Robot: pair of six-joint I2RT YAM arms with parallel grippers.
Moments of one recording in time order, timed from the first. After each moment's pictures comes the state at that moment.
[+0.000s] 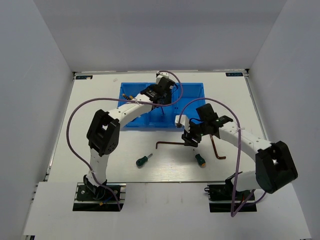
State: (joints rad) left arm -0.70 2.03 1.71 -0.47 -0.44 -0.45; right arm 0.52 1.35 0.84 -0.52 -0.58 -0.79
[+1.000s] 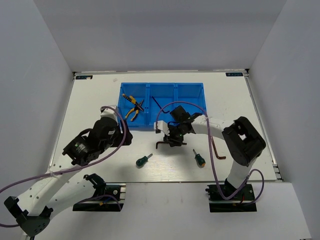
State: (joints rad) left arm -0.72 0.79 0.93 -0.84 -0.30 -0.60; right arm 0.73 1.76 1.02 -0.42 -0.45 -0.79
